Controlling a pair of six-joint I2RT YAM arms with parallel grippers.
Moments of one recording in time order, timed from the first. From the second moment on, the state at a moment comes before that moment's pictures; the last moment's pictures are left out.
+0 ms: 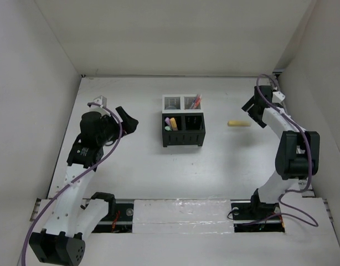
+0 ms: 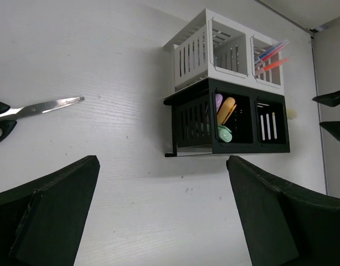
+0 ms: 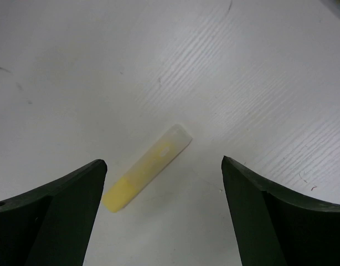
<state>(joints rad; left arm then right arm) -0.16 0.84 0.84 -0.46 0.16 -0.55 -0.03 1.65 1.19 -0.39 0.39 0.72</state>
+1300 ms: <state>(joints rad) -0.16 0.83 0.84 -0.46 0.16 -0.55 -0.08 2.00 1.39 -0.45 0.23 0.73</state>
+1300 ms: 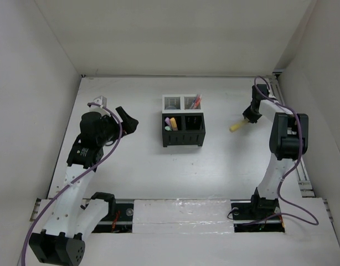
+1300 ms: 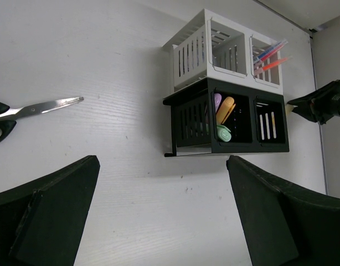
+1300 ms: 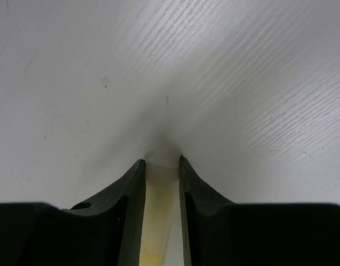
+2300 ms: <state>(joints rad) -0.16 0.83 0.84 -0.43 0.23 -0.54 -0.11 1.63 1.14 -0.28 -0.11 0.73</state>
